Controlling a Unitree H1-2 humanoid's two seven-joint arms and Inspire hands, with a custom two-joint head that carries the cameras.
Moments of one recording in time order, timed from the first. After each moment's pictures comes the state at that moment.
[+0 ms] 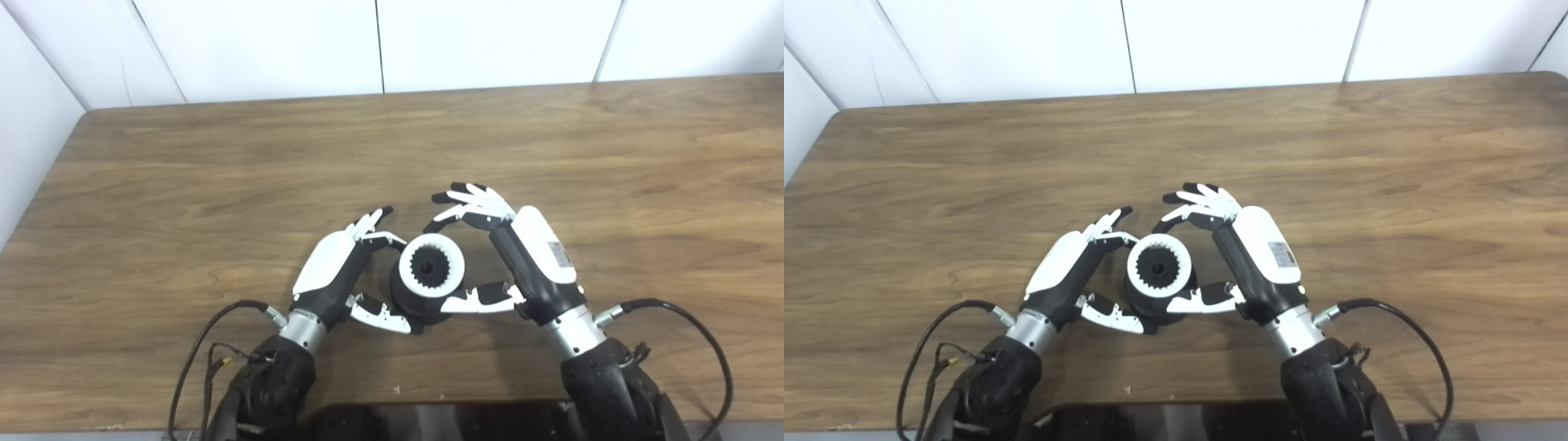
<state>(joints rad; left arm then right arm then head) 0.02 0.14 -0.30 -0.26 0.67 0.10 -0.21 0.06 -0.13 0.33 -0.45 -0.66 0.00 0.08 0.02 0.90</state>
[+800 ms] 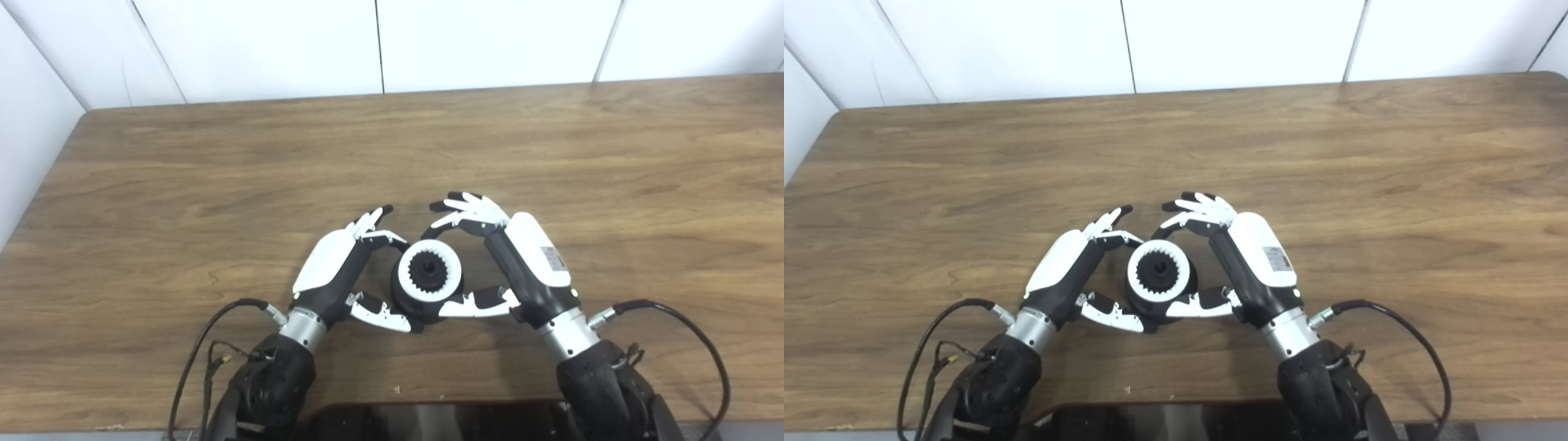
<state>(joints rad) 0.02 0.14 -0.30 -0.27 0.67 0.11 -0.22 0.06 -0.13 0.34 -0.40 -0.68 0.00 0.08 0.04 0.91</state>
